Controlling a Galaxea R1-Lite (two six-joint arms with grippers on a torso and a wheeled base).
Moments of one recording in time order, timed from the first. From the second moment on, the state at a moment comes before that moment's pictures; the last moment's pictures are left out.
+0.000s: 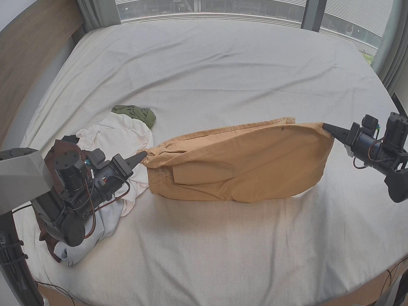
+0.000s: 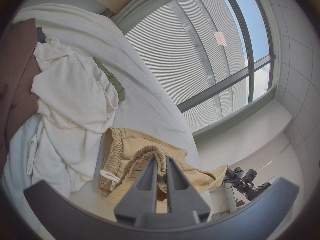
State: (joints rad) left arm -0.21 2.11 -0.60 -1.55 -0.37 -0.82; right arm -0.01 1.78 -0.73 -1.04 0.61 0.64
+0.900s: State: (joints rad) left arm -0.20 2.24 -0.73 -1.55 -0.26 -0.85; right arm 0.01 2.04 -1.06 -0.99 0.60 0.66
